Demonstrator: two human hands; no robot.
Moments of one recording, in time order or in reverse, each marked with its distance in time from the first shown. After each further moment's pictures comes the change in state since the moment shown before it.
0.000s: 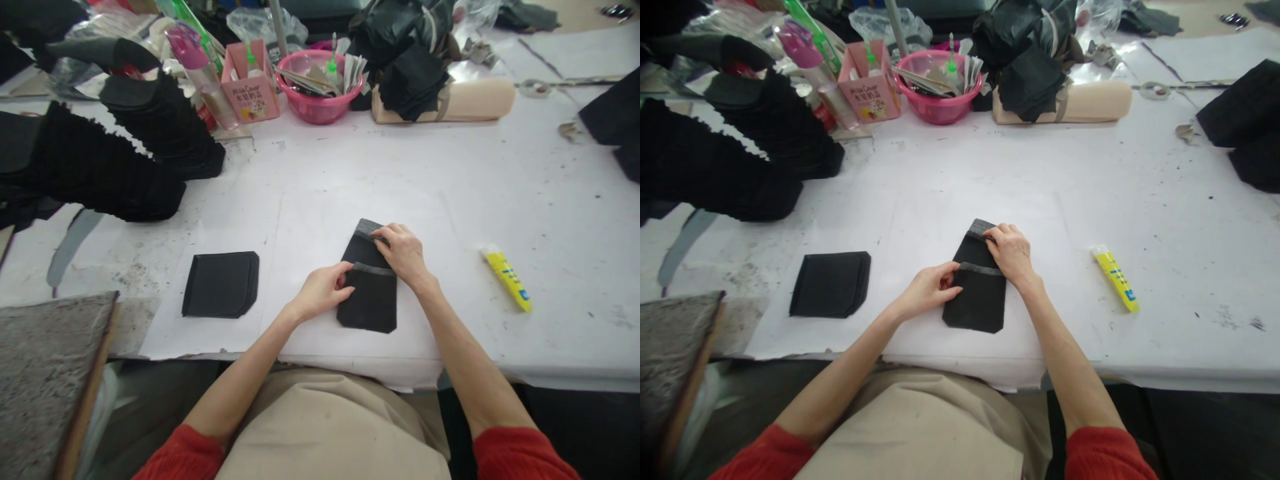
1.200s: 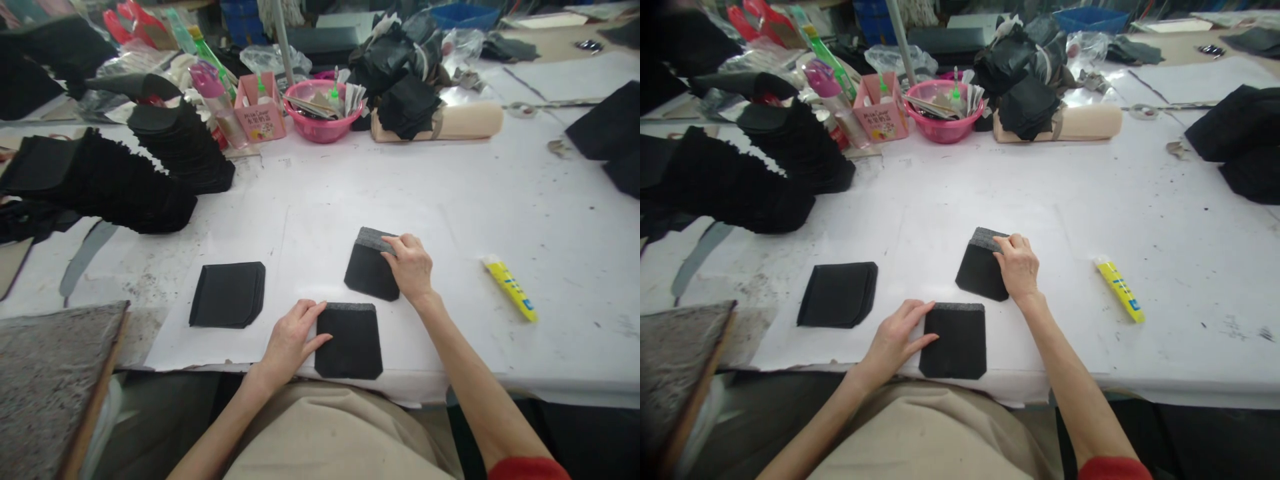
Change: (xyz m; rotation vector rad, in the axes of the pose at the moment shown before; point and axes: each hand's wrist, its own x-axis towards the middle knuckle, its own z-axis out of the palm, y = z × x) left_hand -0.093 -0.024 0.002 0.342 0.199 0.074; right_hand -0.013 -0.009 -0.002 -0.071 0.202 0.063
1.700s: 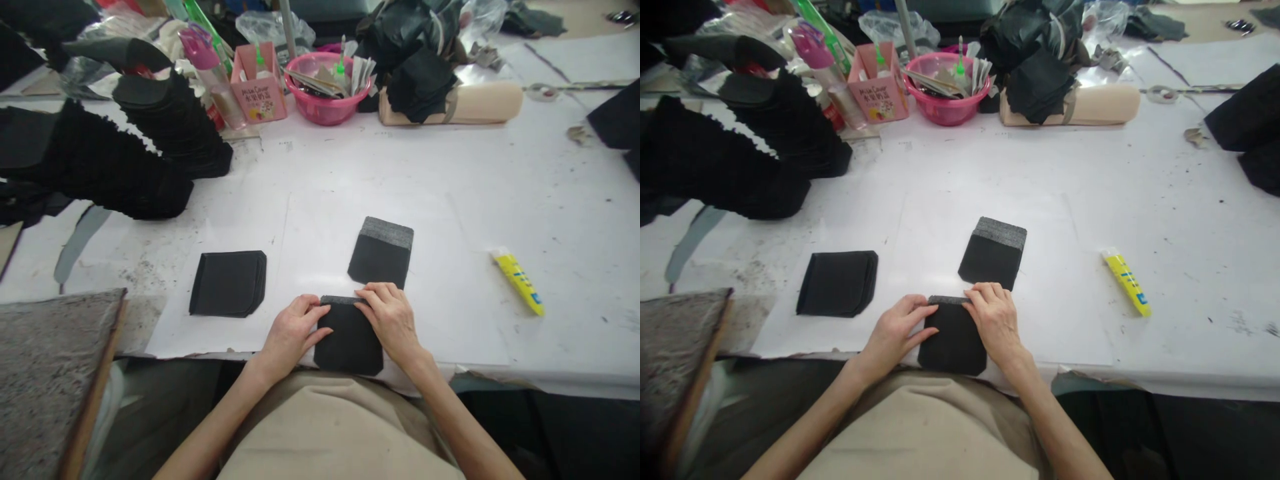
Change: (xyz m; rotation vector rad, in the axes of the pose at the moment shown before) left_hand -0.009 -0.005 0.001 0.025 0.004 0.089; right_hand -0.095 -0.075 -0.016 0.169 -0.232 -0.118
